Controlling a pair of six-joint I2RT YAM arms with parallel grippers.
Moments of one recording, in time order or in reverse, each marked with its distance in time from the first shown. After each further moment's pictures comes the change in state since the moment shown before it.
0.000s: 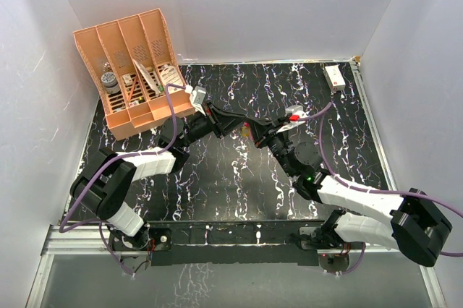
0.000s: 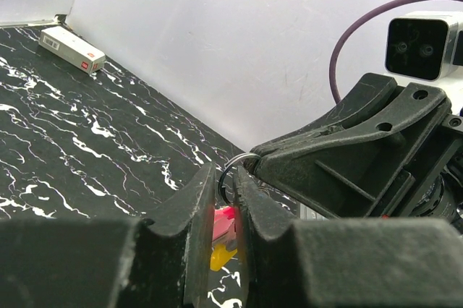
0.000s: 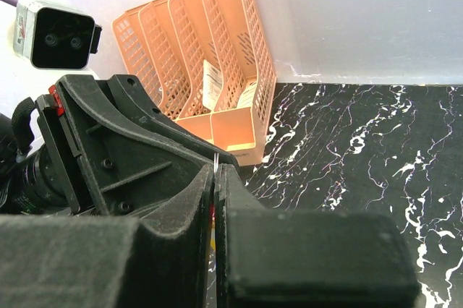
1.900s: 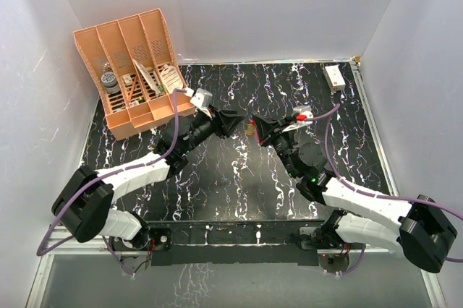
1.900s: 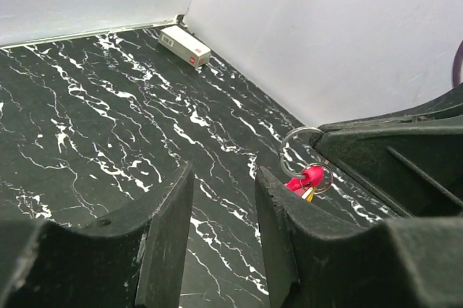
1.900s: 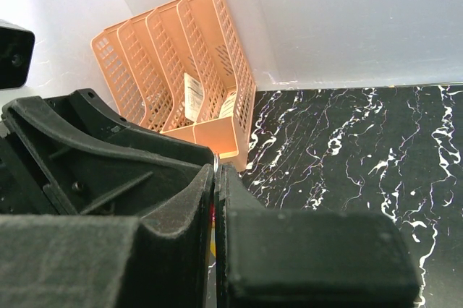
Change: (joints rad) left arm -0.115 -0.195 0.031 -0.443 -0.369 0.340; right arm 0.001 -0.065 0.000 -0.059 0.083 0.002
